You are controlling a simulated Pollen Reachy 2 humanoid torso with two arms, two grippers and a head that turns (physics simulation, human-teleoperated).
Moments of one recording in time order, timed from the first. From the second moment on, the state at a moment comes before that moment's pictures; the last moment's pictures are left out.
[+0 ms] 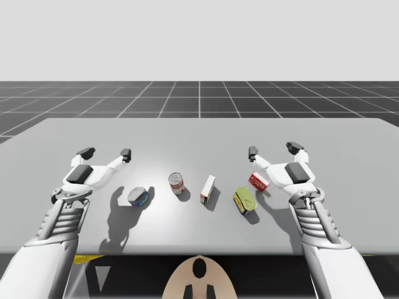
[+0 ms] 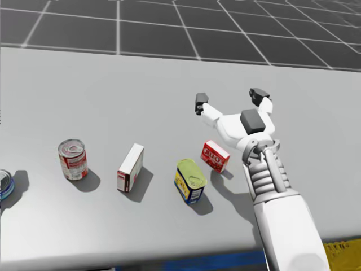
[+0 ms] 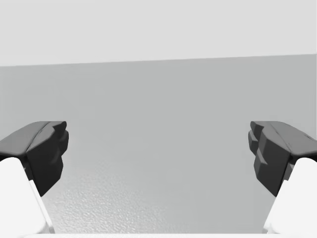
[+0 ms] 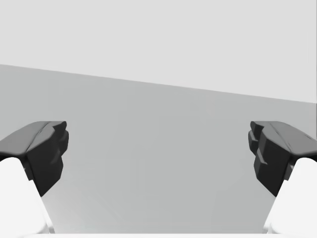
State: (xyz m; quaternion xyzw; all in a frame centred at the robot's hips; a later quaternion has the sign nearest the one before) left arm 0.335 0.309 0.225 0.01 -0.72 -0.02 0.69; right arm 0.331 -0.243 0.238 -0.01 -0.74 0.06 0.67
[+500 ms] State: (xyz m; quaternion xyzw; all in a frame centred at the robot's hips) left arm 0.335 0.307 0.225 0.02 -0.72 -0.01 0.69; right arm 0.323 -0.248 0.243 0.04 -0.73 0.08 0.68
